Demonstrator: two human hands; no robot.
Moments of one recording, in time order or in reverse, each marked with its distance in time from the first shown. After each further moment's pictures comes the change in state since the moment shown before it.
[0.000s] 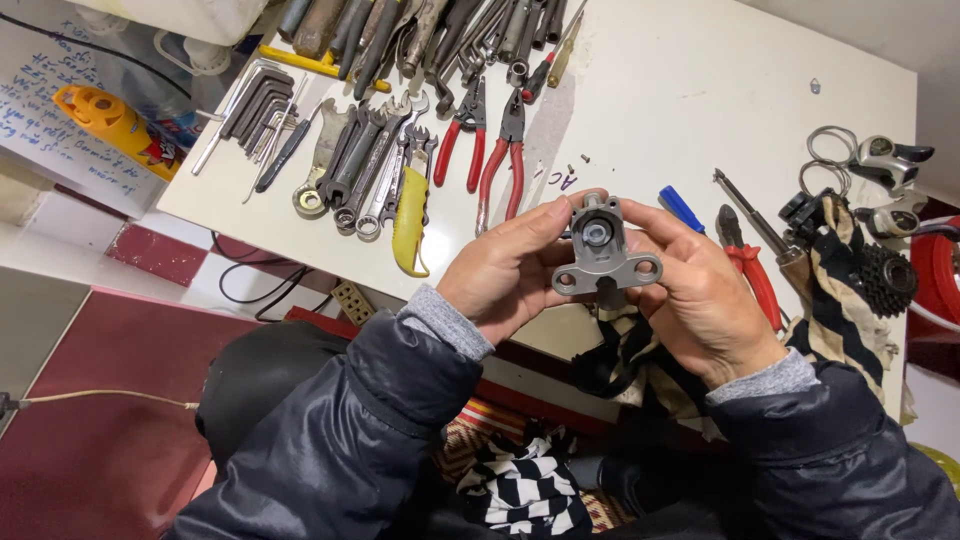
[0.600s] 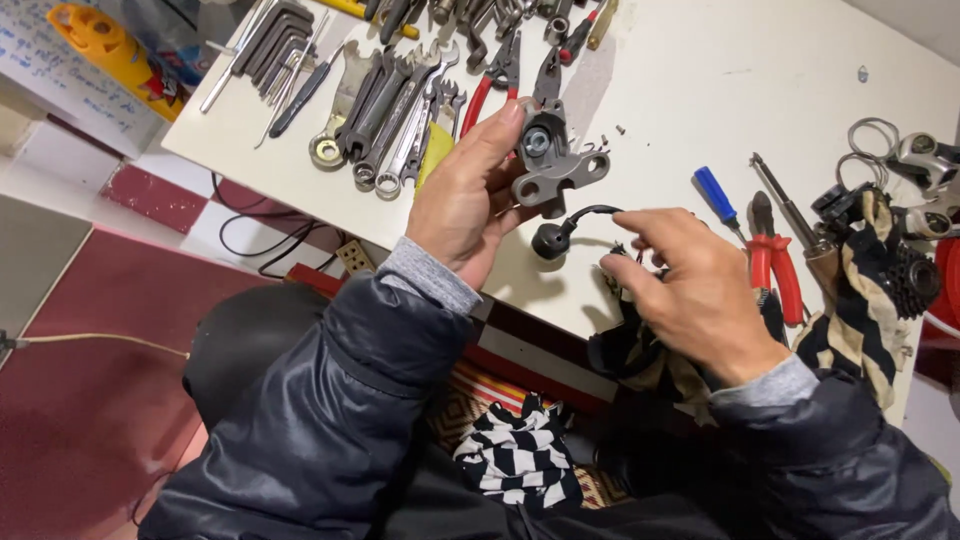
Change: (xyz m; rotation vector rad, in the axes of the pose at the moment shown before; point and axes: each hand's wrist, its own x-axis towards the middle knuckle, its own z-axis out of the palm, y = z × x) left_hand -0.028 0.052 0.018 -0.007 0.594 0.230; right_hand 0.000 0.019 -0.001 -1.359 -0.055 -0.696
